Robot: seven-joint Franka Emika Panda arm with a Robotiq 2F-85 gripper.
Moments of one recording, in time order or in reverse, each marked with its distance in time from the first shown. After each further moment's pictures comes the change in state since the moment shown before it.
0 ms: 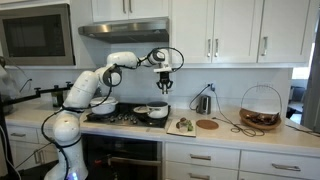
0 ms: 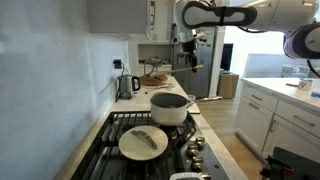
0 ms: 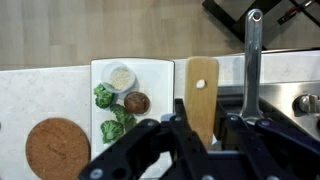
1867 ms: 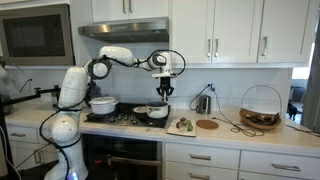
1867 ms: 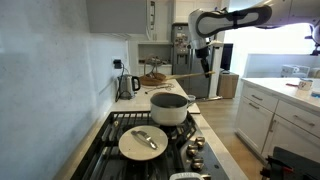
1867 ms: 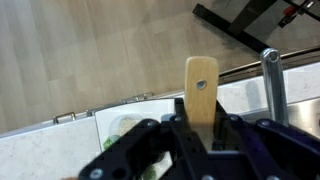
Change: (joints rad) arm -0.079 -0.229 -0.084 -0.425 0.067 0.181 0.099
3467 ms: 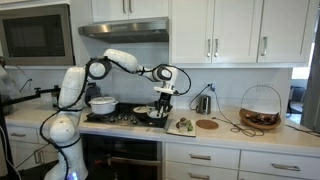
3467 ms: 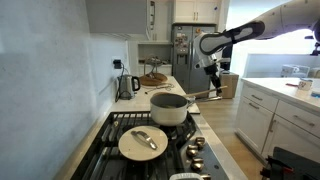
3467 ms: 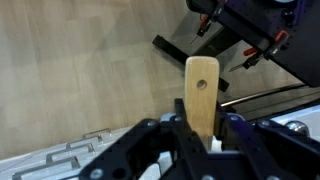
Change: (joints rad) arm -0.084 -0.001 -0.050 -0.221 0.096 0.005 -0.158
